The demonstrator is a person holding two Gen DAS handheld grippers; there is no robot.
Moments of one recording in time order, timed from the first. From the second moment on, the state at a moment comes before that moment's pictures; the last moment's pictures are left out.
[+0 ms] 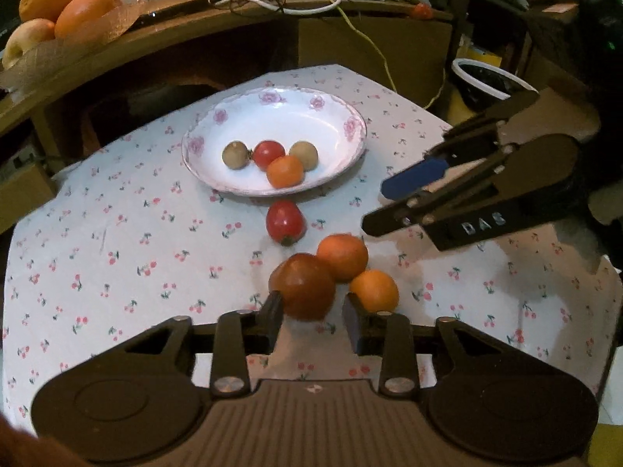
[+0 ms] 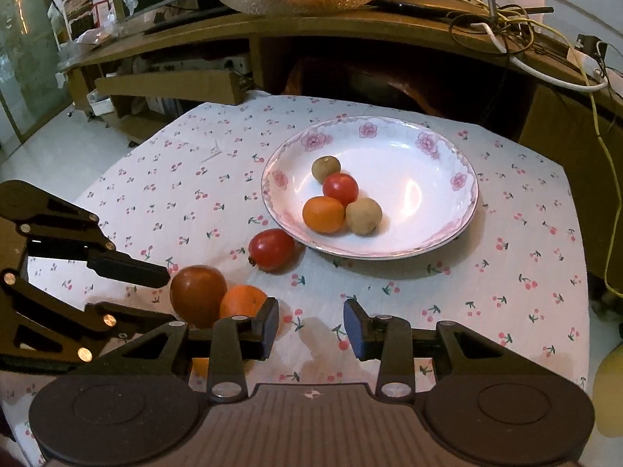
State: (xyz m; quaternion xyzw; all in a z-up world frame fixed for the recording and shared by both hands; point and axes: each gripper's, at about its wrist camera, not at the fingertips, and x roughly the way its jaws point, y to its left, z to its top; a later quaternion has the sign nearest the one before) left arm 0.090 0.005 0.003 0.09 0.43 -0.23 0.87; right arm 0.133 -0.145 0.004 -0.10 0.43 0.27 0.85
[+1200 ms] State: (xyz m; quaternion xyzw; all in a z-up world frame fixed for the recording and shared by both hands) left arm 0.104 0.028 -0.020 0.08 0.44 -0.18 0.88; right arm 0.091 -0.127 -0.007 -0.08 0.46 0.30 0.83
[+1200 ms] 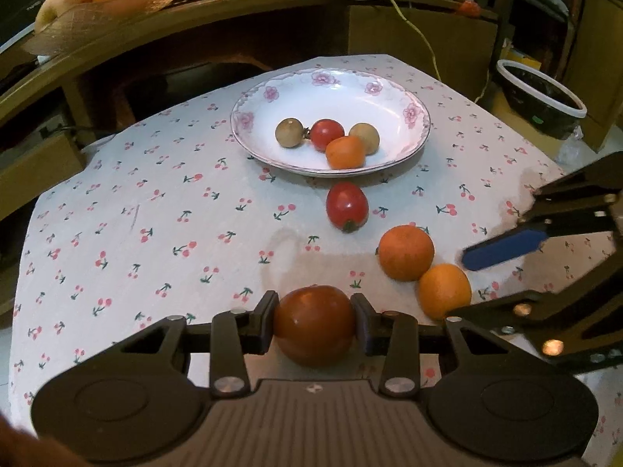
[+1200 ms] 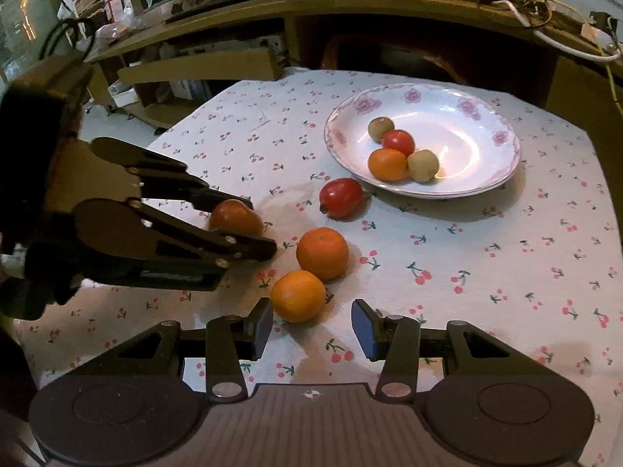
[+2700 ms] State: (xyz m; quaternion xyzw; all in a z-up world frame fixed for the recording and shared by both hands) left arm 0.092 0.023 0.007 0.08 0.42 -0.18 0.89; right arm 0.096 -0.130 0.004 -0.10 0.43 0.27 0.86
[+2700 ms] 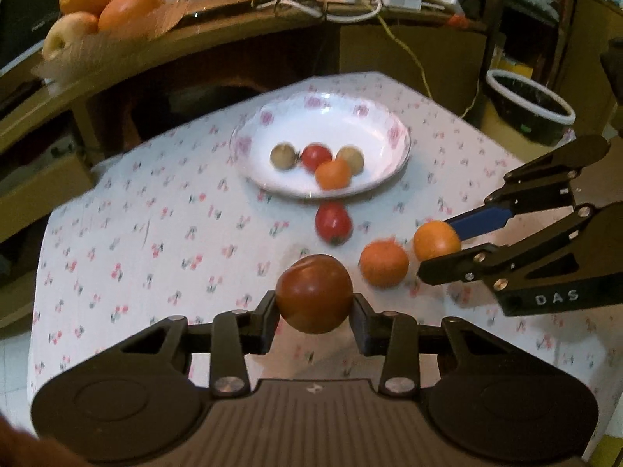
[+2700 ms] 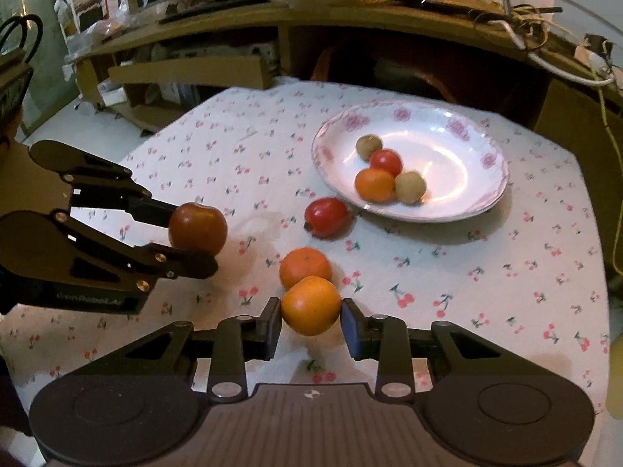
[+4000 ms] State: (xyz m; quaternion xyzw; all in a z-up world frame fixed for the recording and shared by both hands) left arm 0.191 -0.013 0.000 0.08 0.39 -0.13 0.91; right arm 0.193 -0.147 0.002 -0.07 0.40 0.21 0.89
